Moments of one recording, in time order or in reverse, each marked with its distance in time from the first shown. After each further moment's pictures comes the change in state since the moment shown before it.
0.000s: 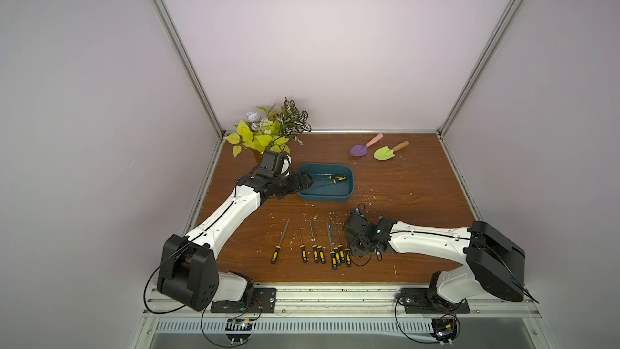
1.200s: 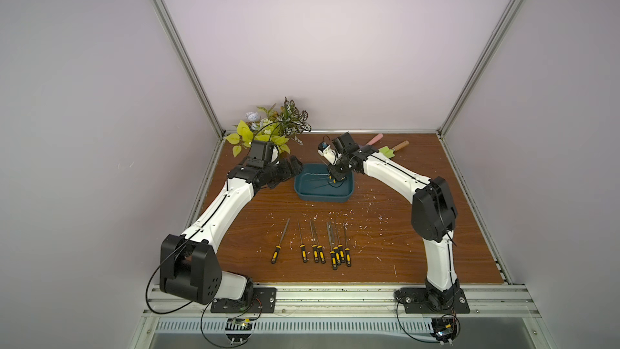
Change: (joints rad) left arm 0.109 0.011 0.091 -0.028 -0.021 -0.036; right arm -0.394 0.657 1.048 -0.113 -0.192 -1.033
